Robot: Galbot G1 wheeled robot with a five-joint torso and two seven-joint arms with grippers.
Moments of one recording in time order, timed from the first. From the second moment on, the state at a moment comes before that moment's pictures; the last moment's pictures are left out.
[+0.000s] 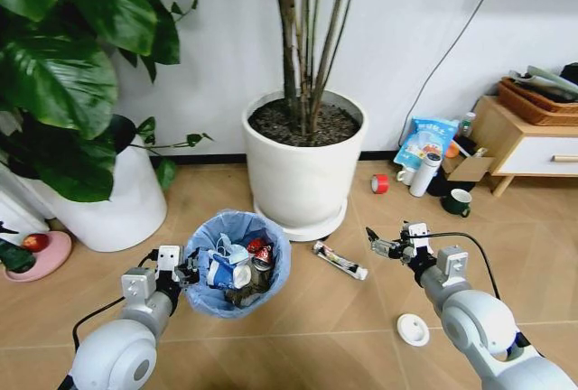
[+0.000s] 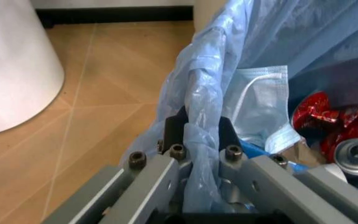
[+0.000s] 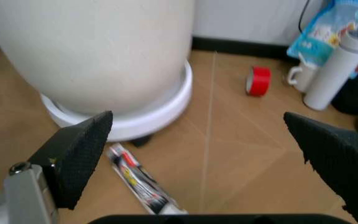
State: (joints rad) left arm 1.49 -1.02 -0.47 -2.25 -0.63 0.56 -0.33; right arm -1.35 1.01 0.45 1.94 0.49 -0.35 0.06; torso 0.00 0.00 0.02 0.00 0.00
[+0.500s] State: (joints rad) left arm 1.49 -1.02 -0.46 -2.24 -0.63 0.56 -0.34; right arm -1.10 0.93 0.29 1.52 0.38 -0.23 -0.39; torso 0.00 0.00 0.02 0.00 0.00
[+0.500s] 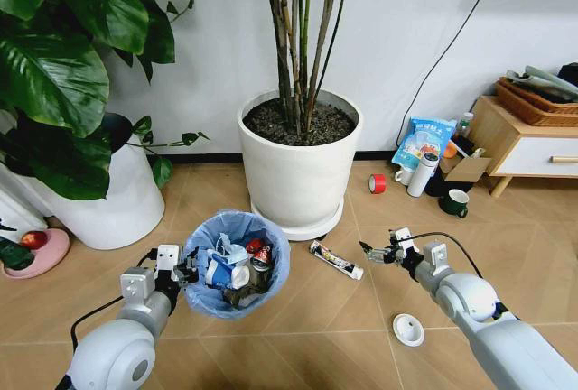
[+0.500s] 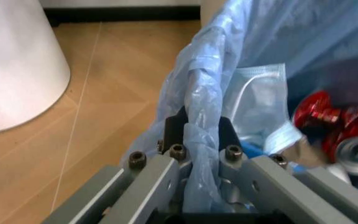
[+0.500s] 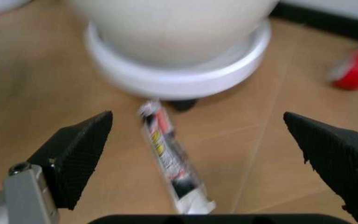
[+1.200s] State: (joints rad) left arm 1.47 -1.02 -0.46 -2.22 -0.62 0.56 -0.33; right arm -0.76 1.17 0.09 0.91 0.13 -0.07 -0.52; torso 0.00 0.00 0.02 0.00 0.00
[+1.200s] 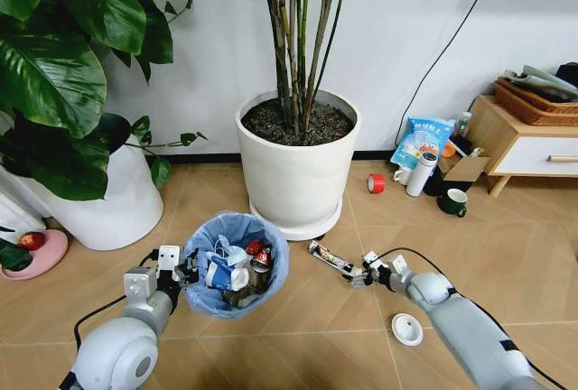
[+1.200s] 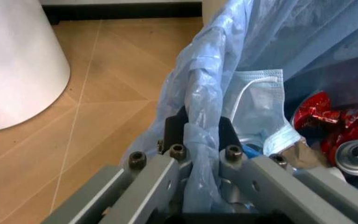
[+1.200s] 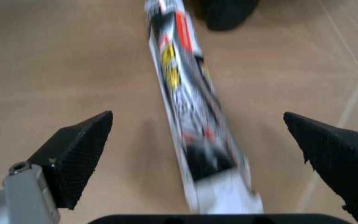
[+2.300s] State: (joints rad) left arm 1.46 -1.01 -0.46 -2.21 -0.63 0.55 -0.33; right arm -0.65 1.29 0.12 0.63 0.05 0.00 -0.49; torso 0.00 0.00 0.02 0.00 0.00
